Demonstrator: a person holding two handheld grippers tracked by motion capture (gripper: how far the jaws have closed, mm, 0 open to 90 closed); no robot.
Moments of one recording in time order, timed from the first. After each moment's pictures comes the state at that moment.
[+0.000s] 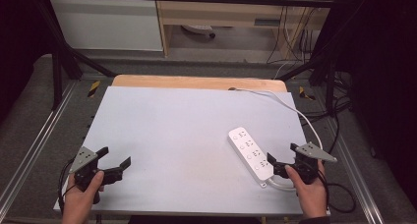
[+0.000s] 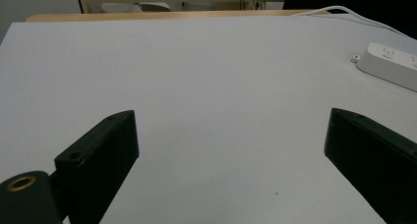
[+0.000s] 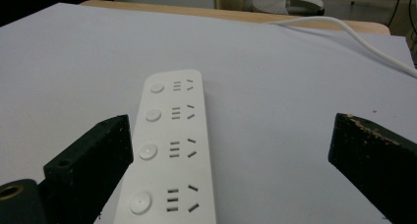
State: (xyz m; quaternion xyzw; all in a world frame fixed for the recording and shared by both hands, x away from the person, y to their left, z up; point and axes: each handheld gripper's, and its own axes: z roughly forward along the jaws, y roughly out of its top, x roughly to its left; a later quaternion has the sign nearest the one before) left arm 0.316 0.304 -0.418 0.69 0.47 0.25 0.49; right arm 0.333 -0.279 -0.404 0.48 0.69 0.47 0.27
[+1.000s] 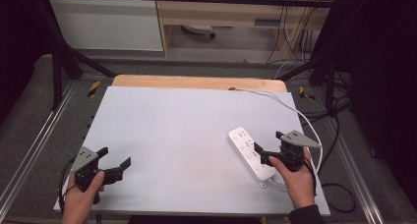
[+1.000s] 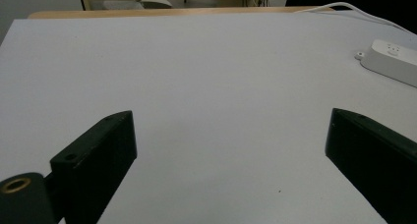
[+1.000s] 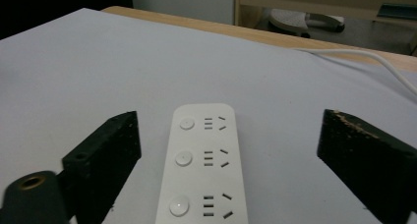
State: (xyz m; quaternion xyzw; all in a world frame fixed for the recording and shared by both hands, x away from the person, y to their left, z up) left arm 0.317 0.304 -0.419 0.69 0.47 0.25 0.49; right arm 0.358 -0.243 -0.387 0.44 0.71 0.48 0.27
